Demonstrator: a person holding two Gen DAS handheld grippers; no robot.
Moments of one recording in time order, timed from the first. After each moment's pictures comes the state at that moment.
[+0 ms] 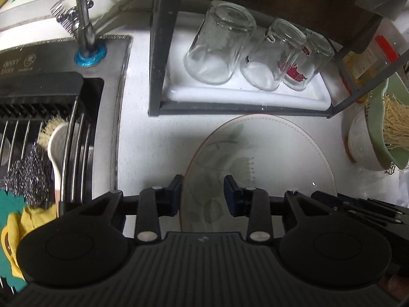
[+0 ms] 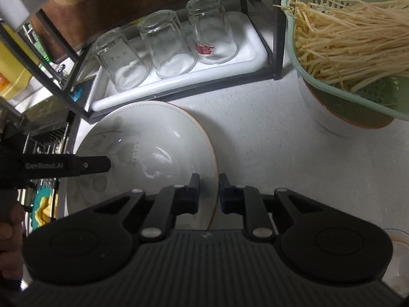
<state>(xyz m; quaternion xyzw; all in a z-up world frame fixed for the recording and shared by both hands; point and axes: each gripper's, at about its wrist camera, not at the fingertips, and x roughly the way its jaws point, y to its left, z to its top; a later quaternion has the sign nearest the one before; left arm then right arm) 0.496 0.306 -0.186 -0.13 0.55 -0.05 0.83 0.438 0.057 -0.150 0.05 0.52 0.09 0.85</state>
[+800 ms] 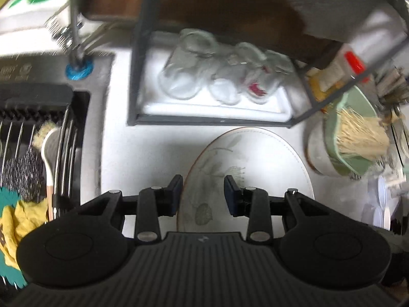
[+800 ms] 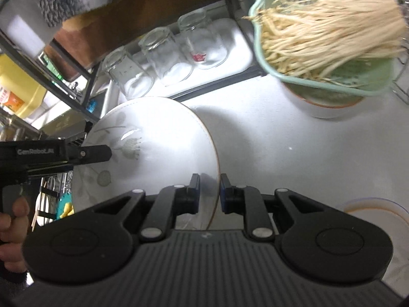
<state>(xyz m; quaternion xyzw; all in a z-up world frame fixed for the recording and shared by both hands) 0.474 0.298 -0.137 -0.16 0.53 -0.09 0.83 0.407 0.028 -0.119 0.11 0.52 0.09 0.84</state>
